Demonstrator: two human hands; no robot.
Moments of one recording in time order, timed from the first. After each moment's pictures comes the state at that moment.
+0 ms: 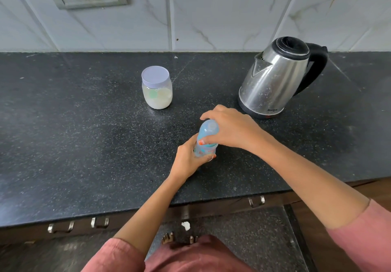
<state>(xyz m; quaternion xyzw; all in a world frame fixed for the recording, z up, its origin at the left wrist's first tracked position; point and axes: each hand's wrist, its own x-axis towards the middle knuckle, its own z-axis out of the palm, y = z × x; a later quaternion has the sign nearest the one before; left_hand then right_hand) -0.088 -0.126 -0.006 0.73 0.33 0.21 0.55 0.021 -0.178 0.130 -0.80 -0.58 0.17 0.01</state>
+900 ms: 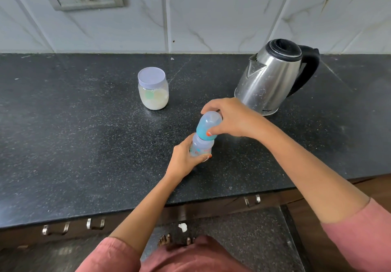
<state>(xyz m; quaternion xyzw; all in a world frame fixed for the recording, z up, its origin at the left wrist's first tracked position) -0.088 -0.125 -0.006 0.74 0.33 0.21 0.55 0.035 -0.179 0.148 -0.78 -0.56 0.24 0.13</state>
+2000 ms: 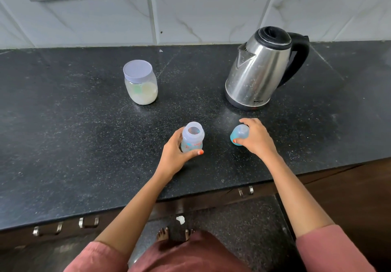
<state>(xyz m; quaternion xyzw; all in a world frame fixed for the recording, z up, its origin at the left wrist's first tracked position) -0.088 -0.127 -0.021 0.69 0.32 0.24 0.61 0.103 -0.239 0.037 -0.91 -0.33 0.17 0.17</state>
